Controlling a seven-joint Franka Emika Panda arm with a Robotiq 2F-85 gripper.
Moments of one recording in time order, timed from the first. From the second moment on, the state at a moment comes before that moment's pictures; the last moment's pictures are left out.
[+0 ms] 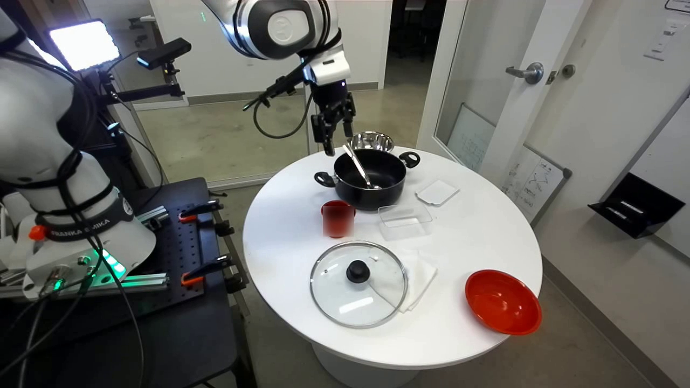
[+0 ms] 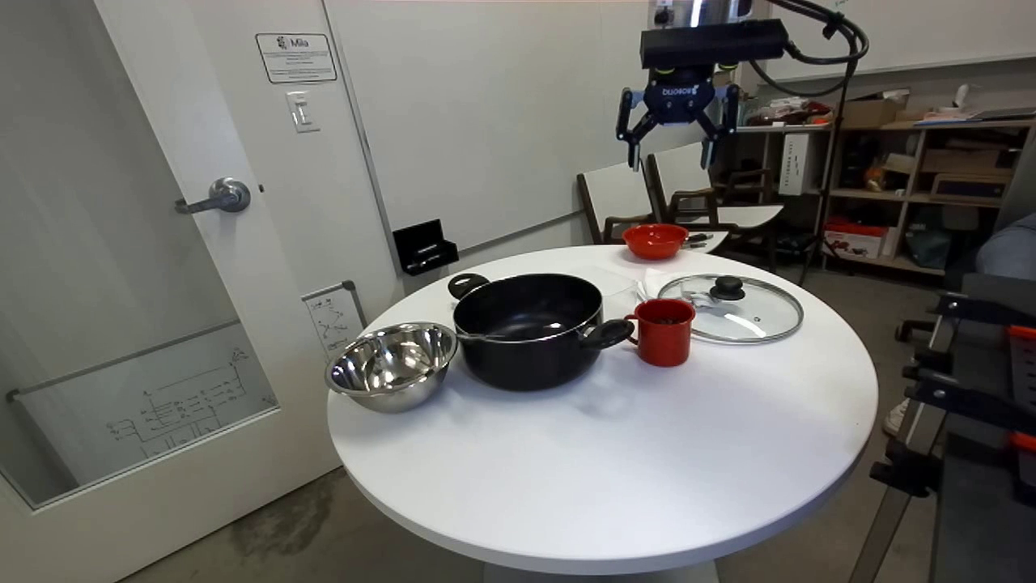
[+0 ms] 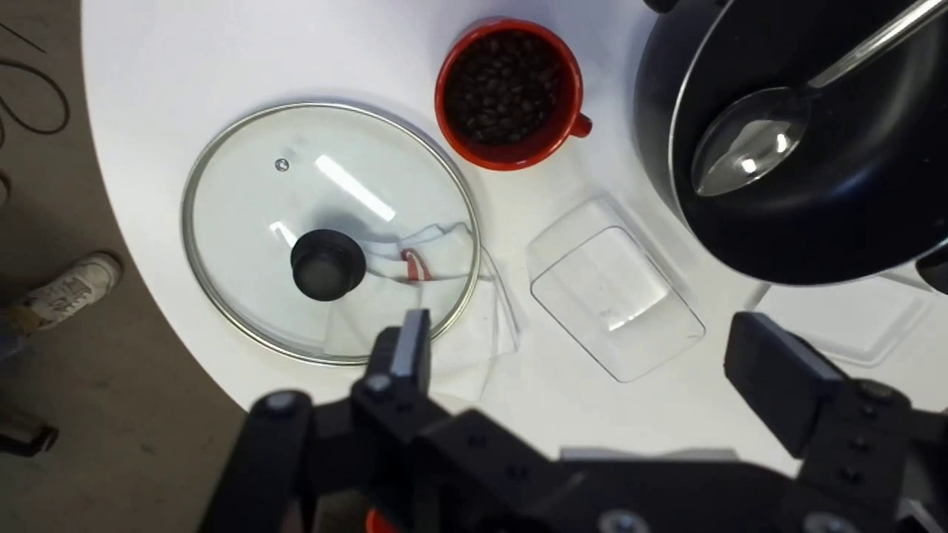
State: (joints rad) arm -0.11 -0.01 0.07 -2.45 -0.27 2.61 1.12
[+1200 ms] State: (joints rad) arm -0.07 0.09 -0.01 -2.46 0.00 2.55 0.92
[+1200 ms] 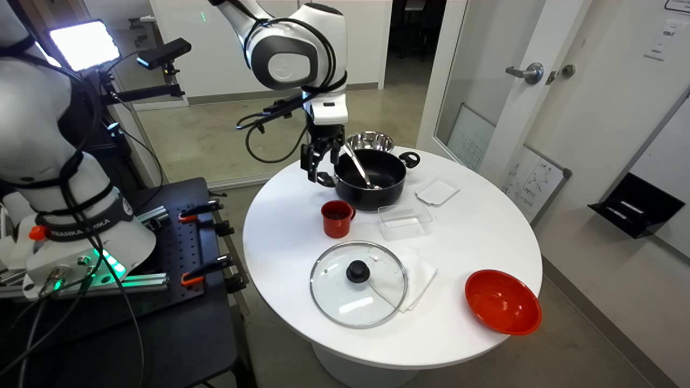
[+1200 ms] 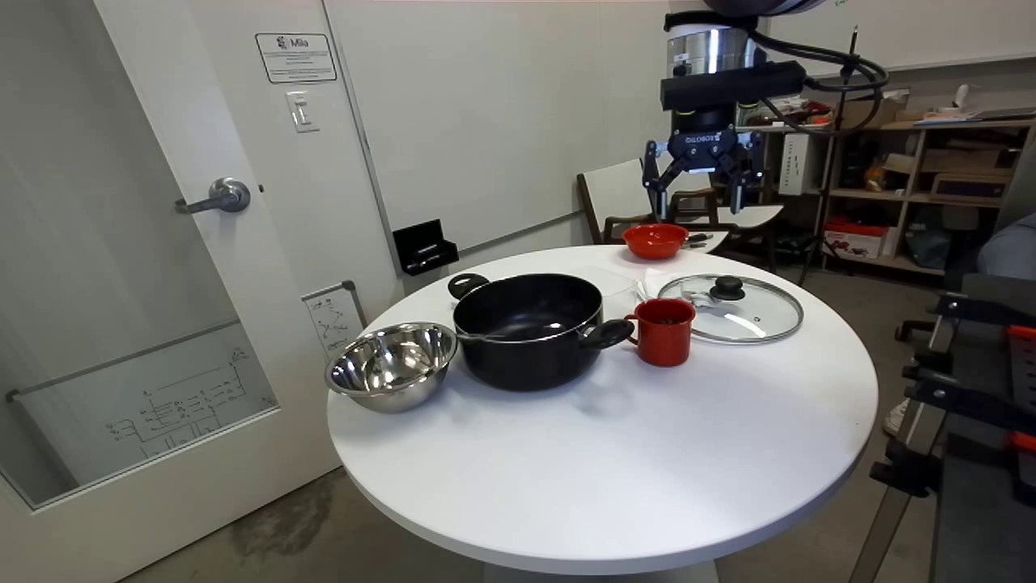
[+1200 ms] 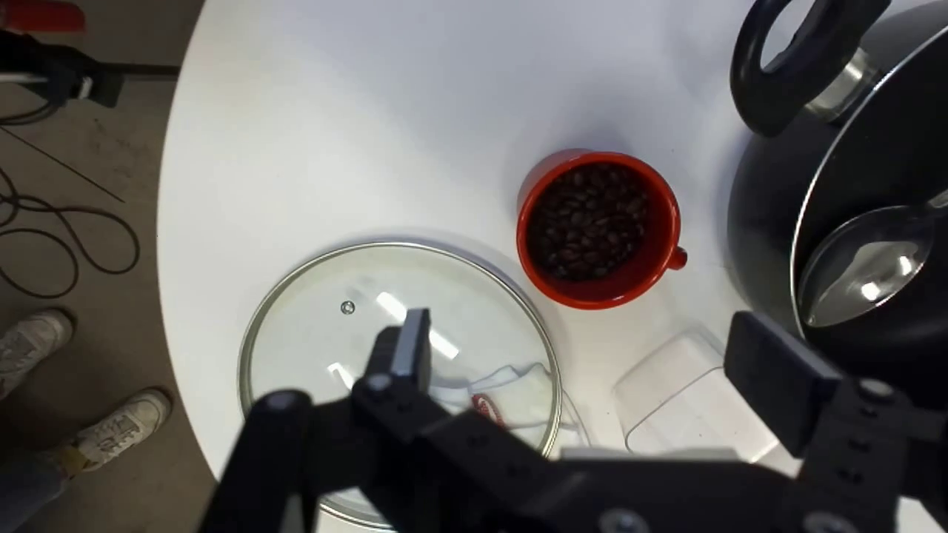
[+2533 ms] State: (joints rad) arm -0.27 0.49 0.09 -2.25 0.17 2.65 0.22
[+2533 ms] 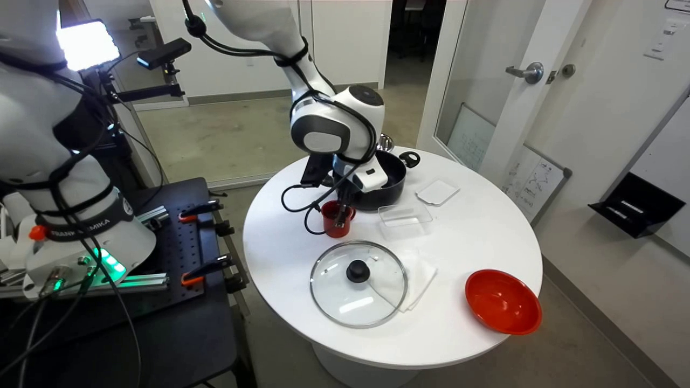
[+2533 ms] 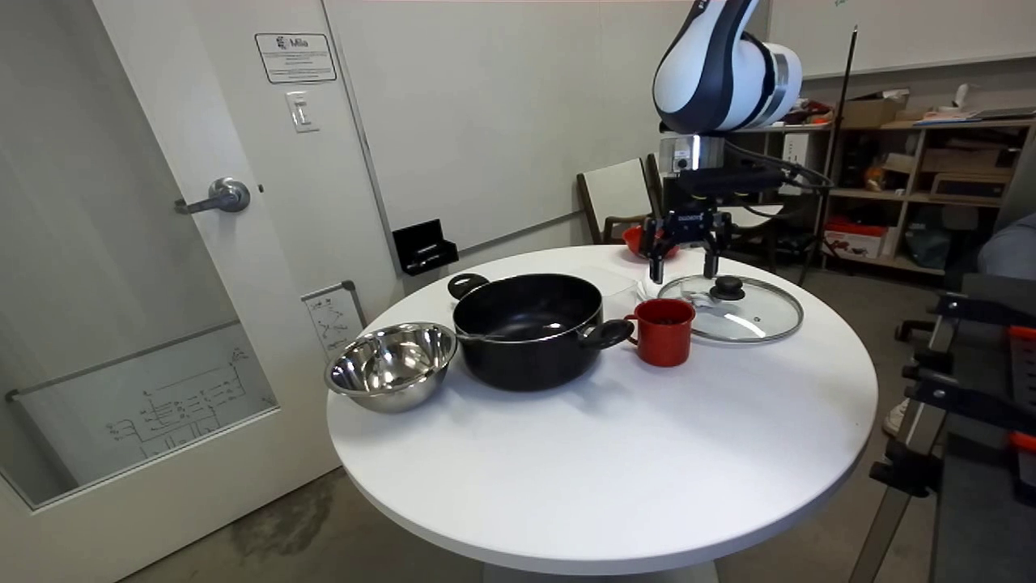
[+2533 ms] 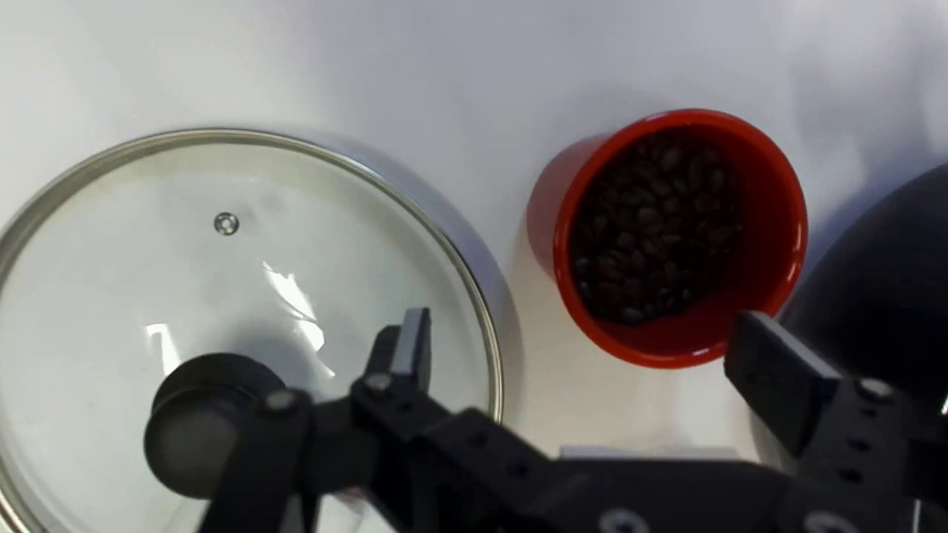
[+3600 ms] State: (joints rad) arm -0.09 0.52 -0.06 -2.21 -0.02 2.53 0.05
